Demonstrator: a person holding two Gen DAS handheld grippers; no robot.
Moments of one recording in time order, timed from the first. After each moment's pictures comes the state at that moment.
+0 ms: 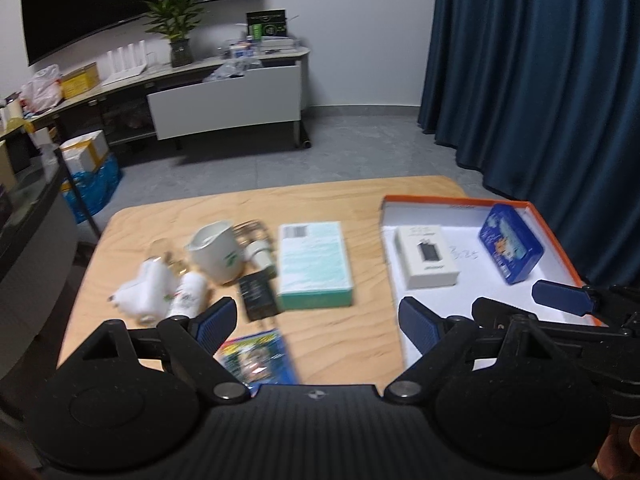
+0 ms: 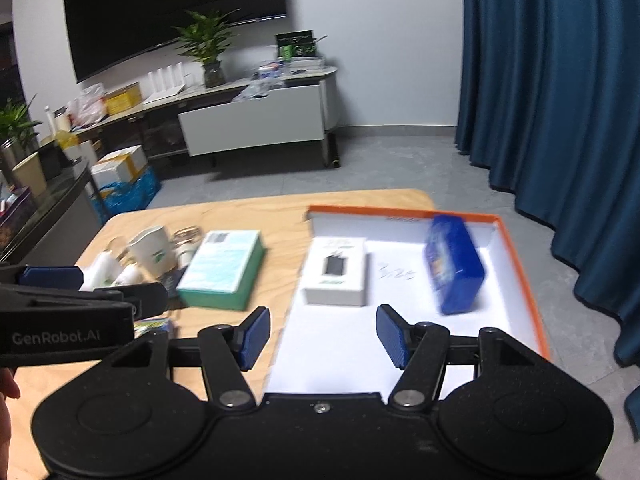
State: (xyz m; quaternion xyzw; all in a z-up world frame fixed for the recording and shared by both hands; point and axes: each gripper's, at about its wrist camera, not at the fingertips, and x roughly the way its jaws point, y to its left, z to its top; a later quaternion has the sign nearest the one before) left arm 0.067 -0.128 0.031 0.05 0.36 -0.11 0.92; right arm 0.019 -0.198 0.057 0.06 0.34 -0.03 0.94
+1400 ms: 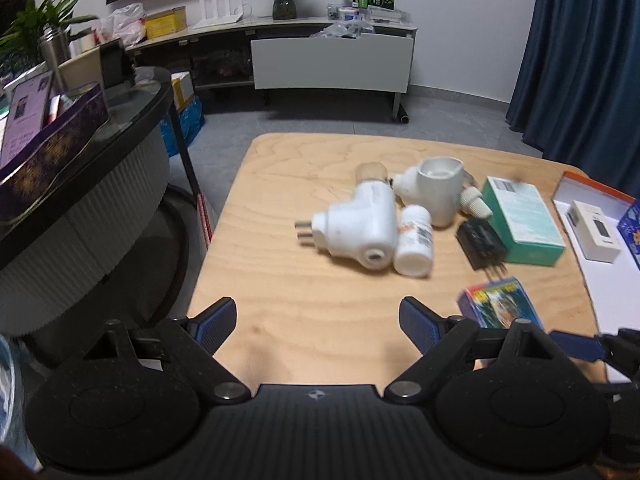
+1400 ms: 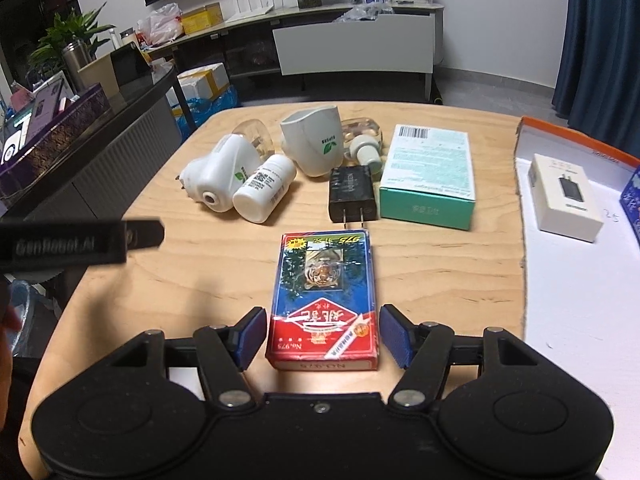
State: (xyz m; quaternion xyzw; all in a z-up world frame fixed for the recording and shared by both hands) left arm 0.094 0.039 -0.022 0.02 0.39 -0.02 0.92; right arm 0.064 -0.047 -0.016 0.04 0.43 0.08 0.90
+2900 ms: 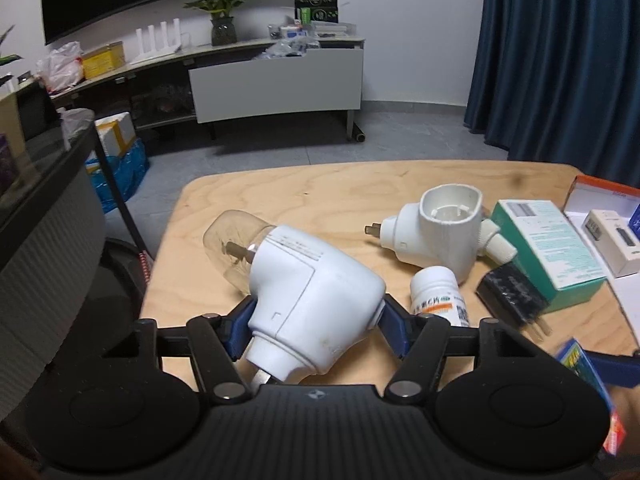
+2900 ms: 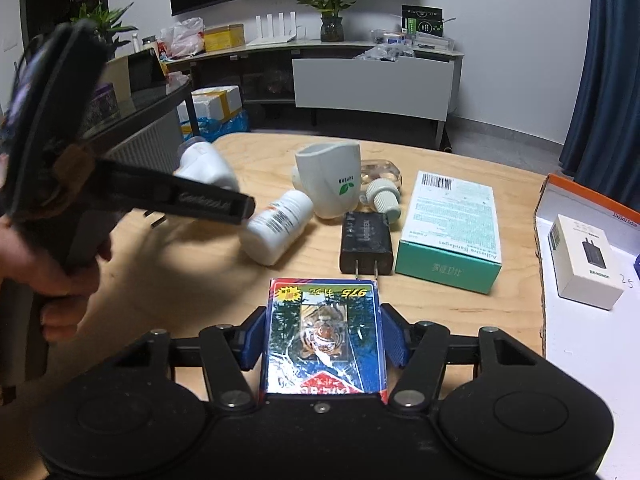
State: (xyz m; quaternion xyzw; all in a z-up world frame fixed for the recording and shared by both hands) left arm 0.157 0.027 -0.047 0.05 0.35 -0.10 0.93; right arm 0.081 -0.032 -0.023 -0.01 0.36 0.09 0.93
